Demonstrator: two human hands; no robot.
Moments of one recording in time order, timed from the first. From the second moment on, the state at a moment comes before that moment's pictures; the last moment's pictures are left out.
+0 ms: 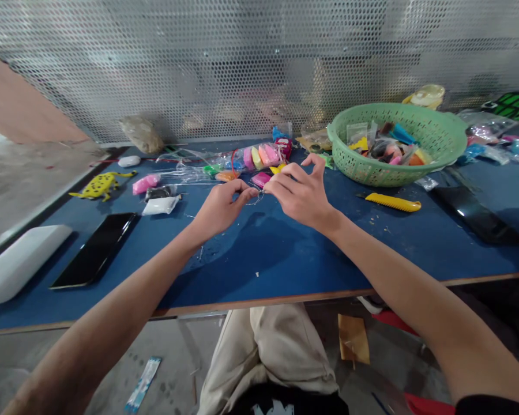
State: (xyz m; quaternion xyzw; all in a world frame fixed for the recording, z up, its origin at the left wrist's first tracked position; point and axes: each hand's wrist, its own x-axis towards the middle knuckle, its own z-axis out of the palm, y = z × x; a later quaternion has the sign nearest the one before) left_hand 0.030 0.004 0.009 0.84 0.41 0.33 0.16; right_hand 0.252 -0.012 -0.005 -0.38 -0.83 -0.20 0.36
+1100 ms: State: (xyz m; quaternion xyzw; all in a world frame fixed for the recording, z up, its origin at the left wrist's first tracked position) left_hand 0.034 0.009 0.001 0.75 0.34 0.36 0.44; right_hand 0.238 -0.007 -0.006 -0.41 -0.78 0.09 0.45
